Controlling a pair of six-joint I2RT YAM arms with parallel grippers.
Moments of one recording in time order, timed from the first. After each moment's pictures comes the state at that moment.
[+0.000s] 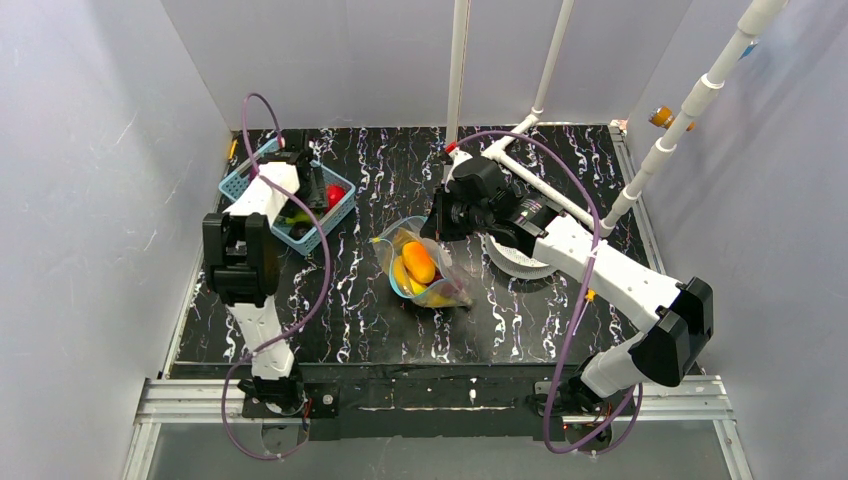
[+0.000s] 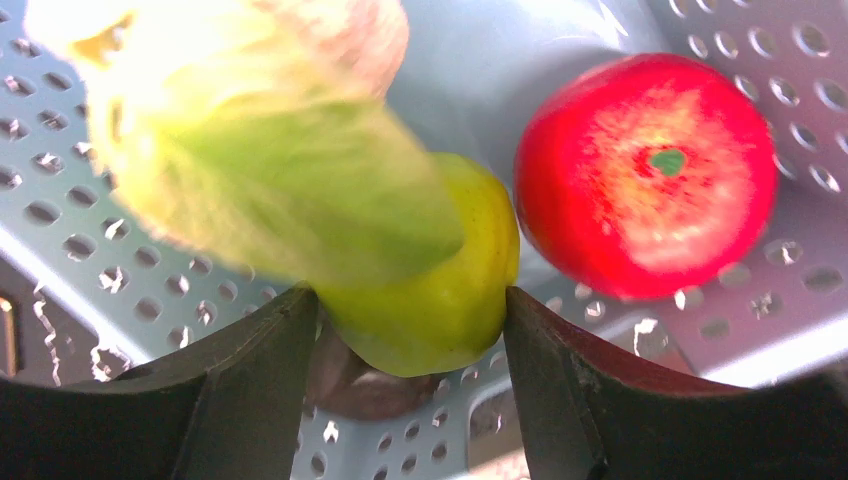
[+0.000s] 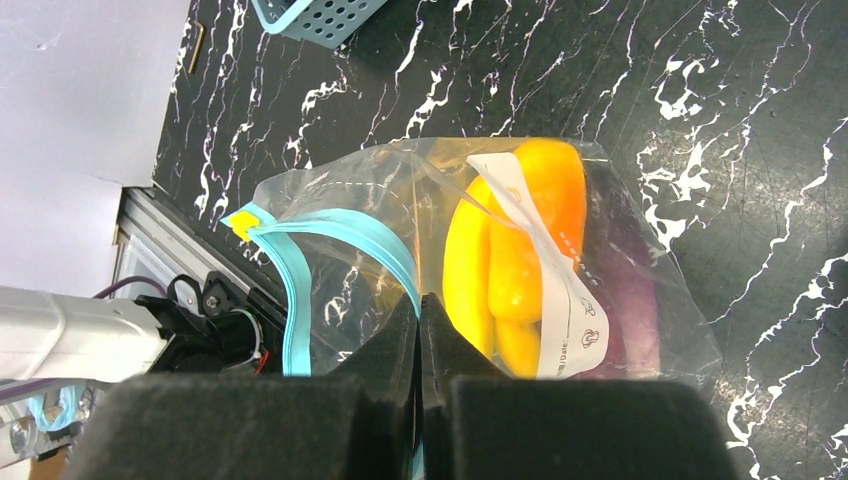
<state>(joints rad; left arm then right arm) -0.06 1.97 1.57 -0.77 -0.27 -0.24 0.83 1.46 1.39 -0.56 -0.09 0.60</state>
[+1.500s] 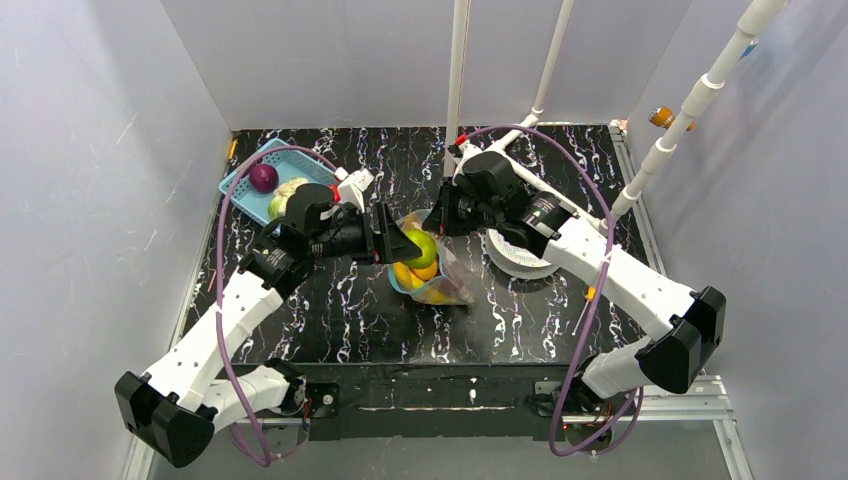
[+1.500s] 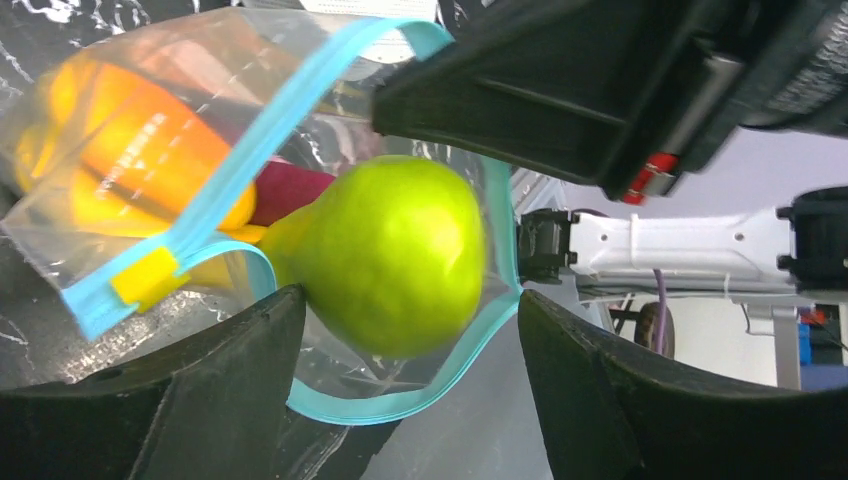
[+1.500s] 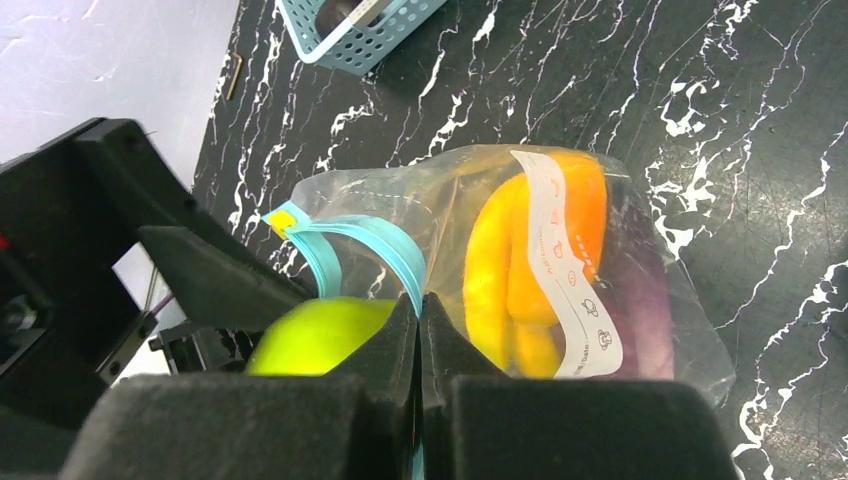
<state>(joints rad) -0.54 1.03 1.03 -0.47 0.54 -0.66 0.82 1.42 1.41 -0.56 -0.09 0.63</state>
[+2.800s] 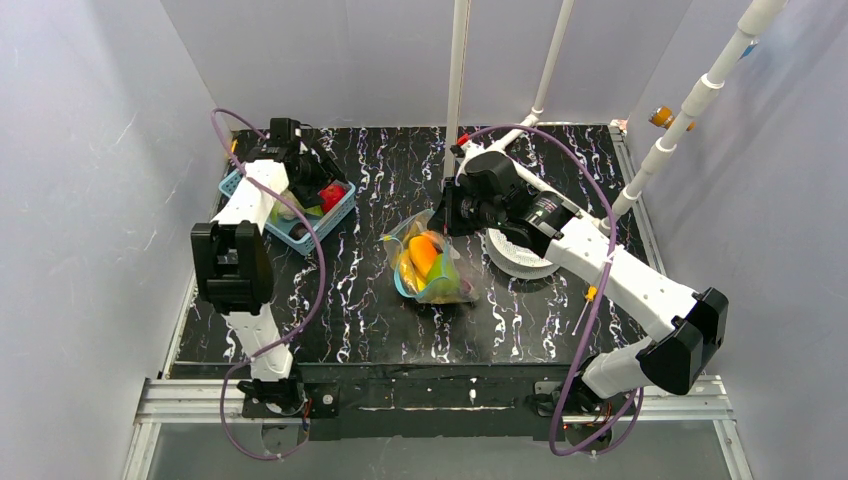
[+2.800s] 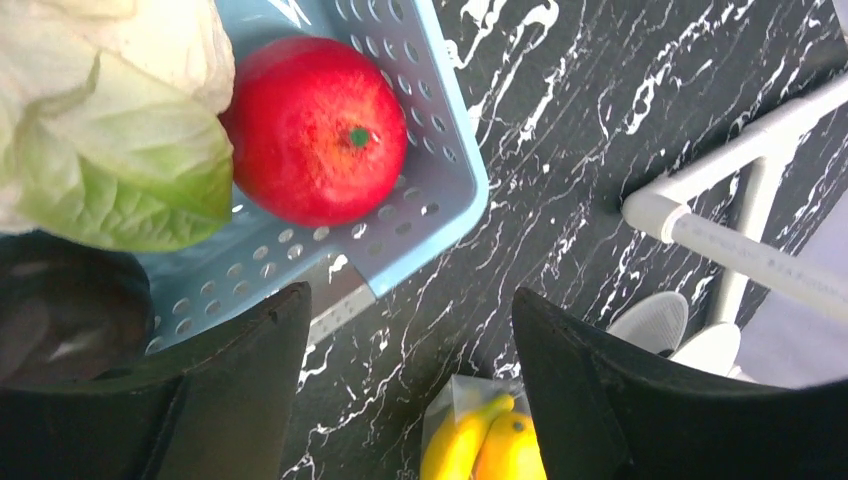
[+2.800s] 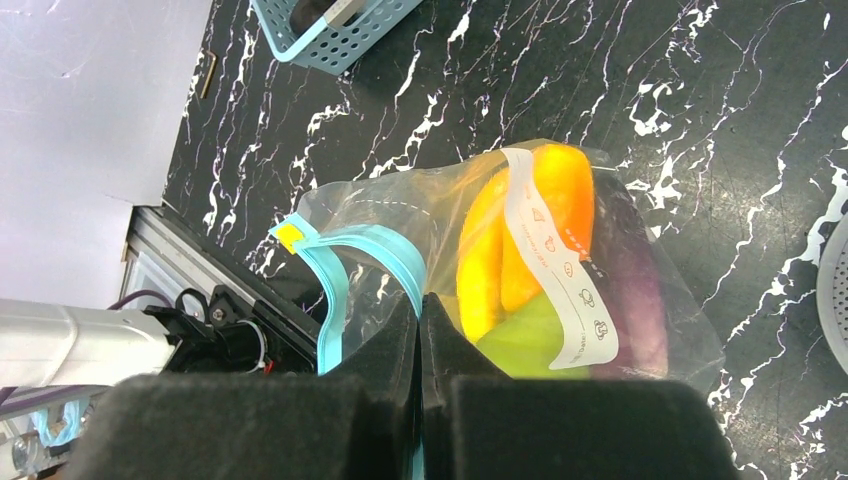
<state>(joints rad) -0.03 1.84 1.56 -0.69 0.20 -0.67 0.82 1.41 1.41 -0.59 -0.07 0.59</state>
